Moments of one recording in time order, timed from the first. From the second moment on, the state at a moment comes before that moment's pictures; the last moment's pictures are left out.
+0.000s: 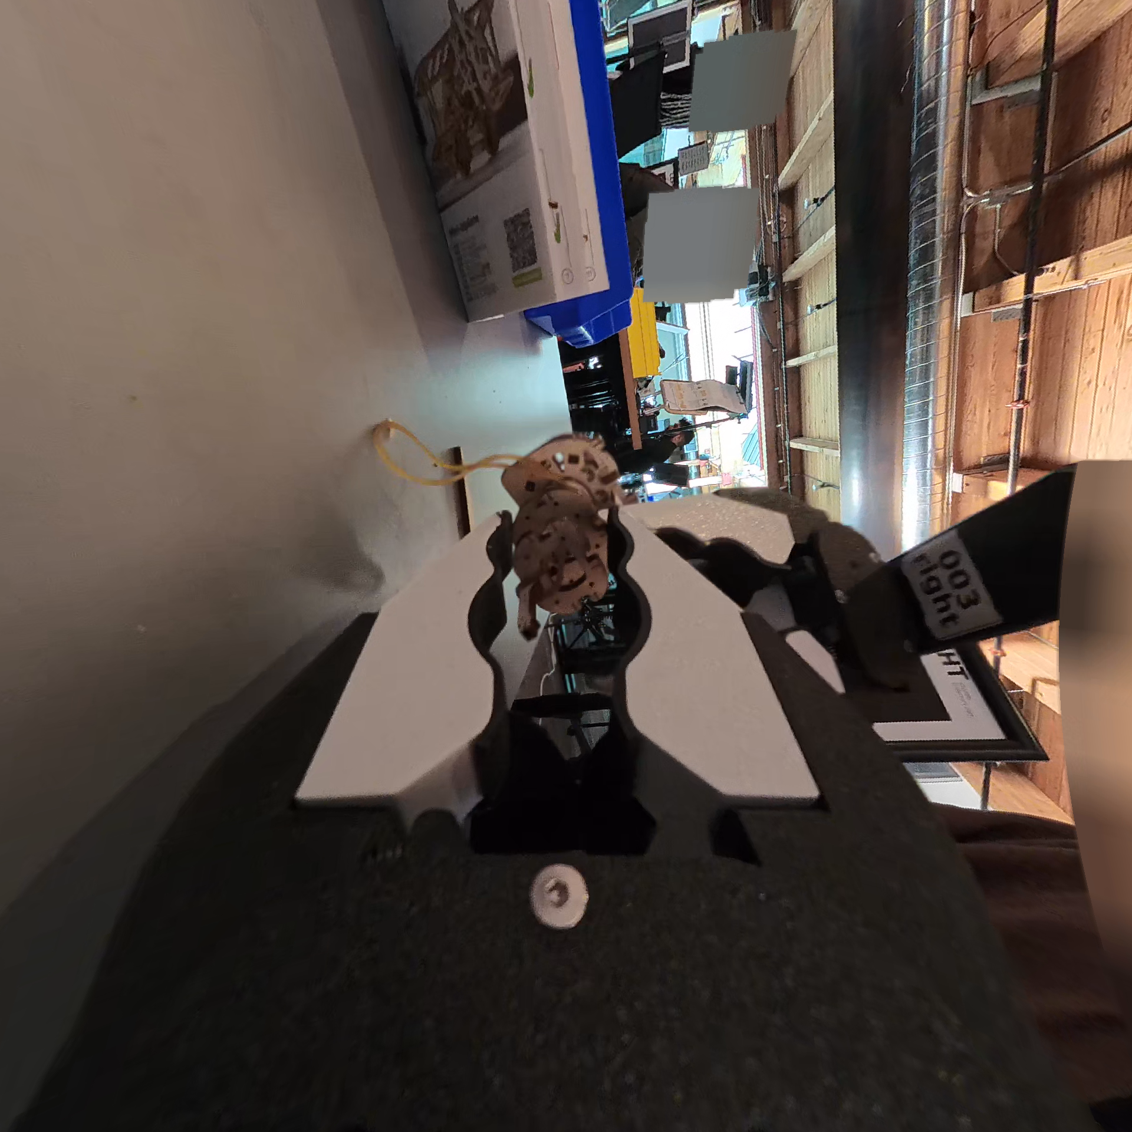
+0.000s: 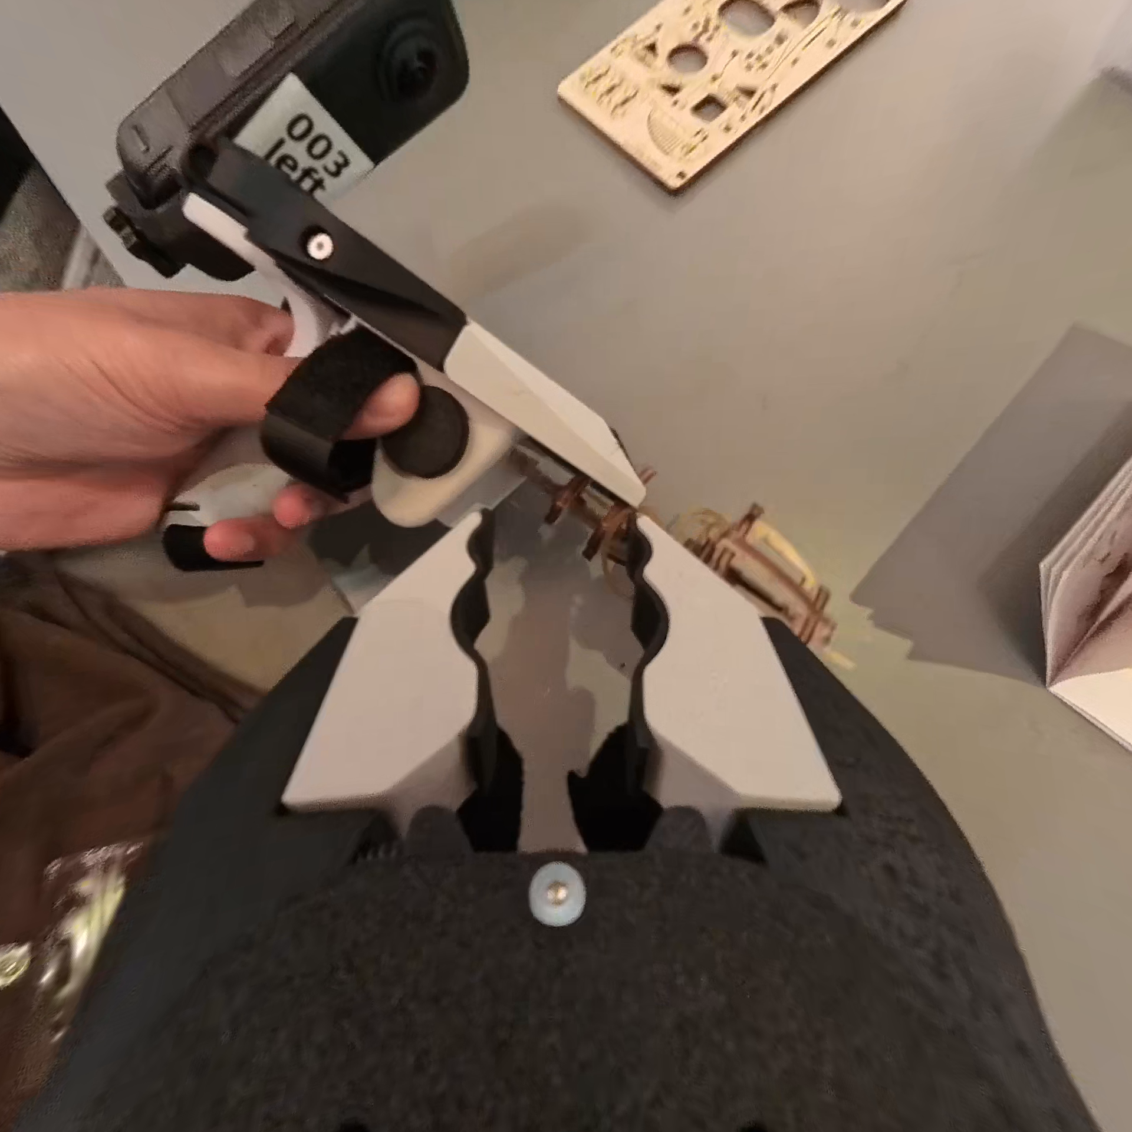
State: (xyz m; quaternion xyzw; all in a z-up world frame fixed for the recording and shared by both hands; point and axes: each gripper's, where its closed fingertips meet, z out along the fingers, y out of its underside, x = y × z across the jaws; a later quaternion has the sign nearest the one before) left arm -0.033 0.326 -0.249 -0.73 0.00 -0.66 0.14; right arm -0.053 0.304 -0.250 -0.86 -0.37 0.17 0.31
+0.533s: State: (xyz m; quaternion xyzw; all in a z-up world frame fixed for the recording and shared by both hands) left arm -0.036 0.326 -0.245 -0.71 -0.03 -0.69 0.12; right arm -0.054 0.291 -0.245 -0.88 -0.40 0.14 0.24
